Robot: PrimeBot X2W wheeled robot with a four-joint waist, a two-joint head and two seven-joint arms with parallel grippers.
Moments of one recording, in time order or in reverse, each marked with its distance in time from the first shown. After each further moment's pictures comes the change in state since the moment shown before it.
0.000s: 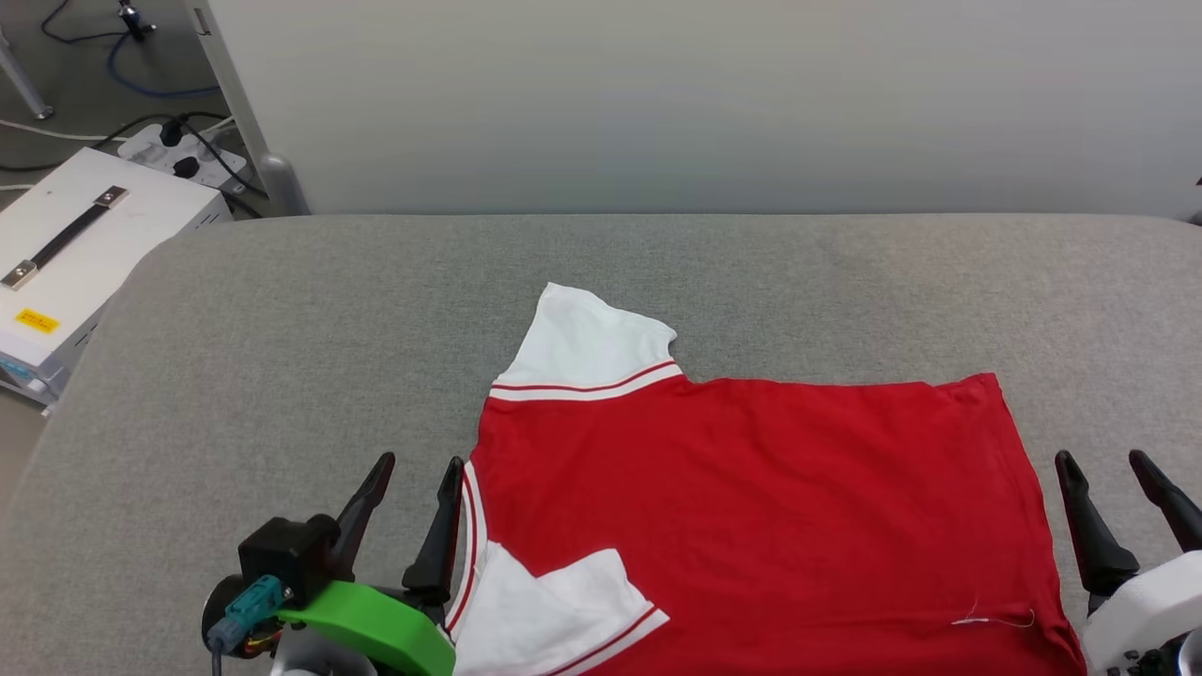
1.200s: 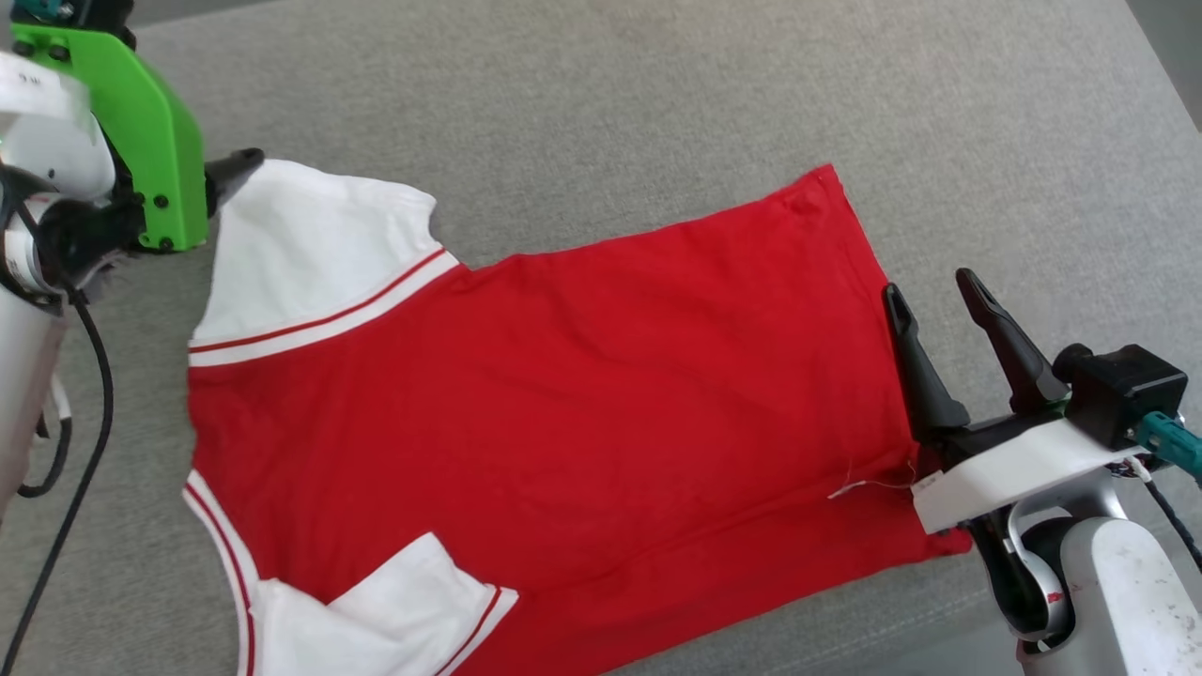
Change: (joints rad) left arm -0.913 0.236 -0.007 0.381 -0.215 -0.178 1.069; right arm -0.312 0.112 0.247 0.084 -0.047 0.000 -0.208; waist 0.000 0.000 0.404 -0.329
